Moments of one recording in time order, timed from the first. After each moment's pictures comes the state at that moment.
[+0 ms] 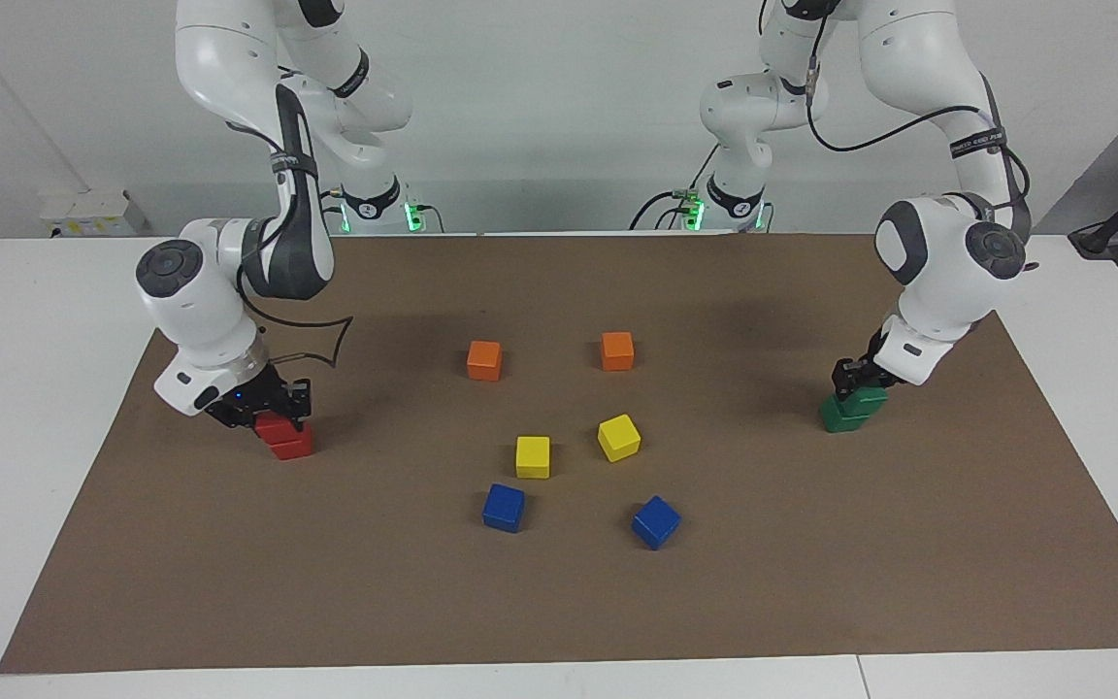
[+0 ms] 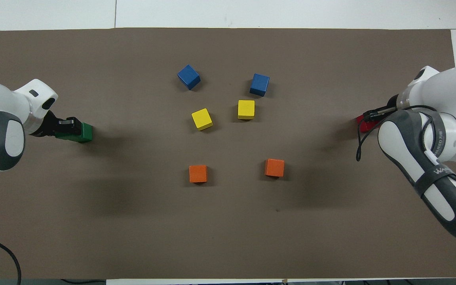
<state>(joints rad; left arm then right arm) 0.10 0.20 -0.08 -1.98 0.00 2.15 -0.02 -0.07 0.26 0.01 -1.97 -0.02 2.28 -0.21</state>
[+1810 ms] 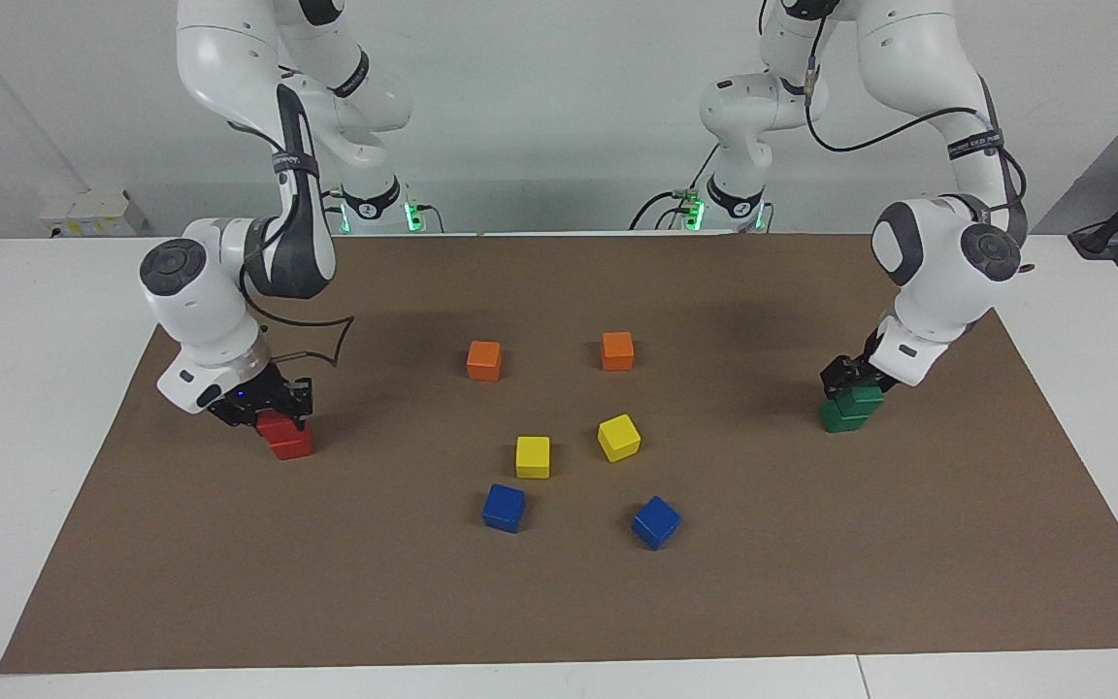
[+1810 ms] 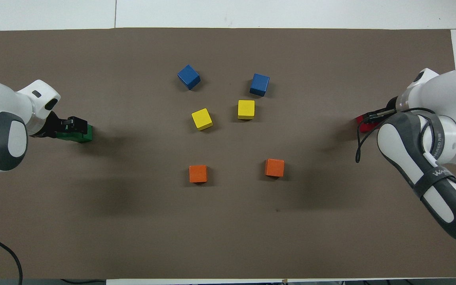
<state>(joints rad) 0.10 0.20 -0.09 -1.99 0.00 2.15 -0.02 -0.07 0.25 0.01 -1.98 -0.02 2.28 -0.21</state>
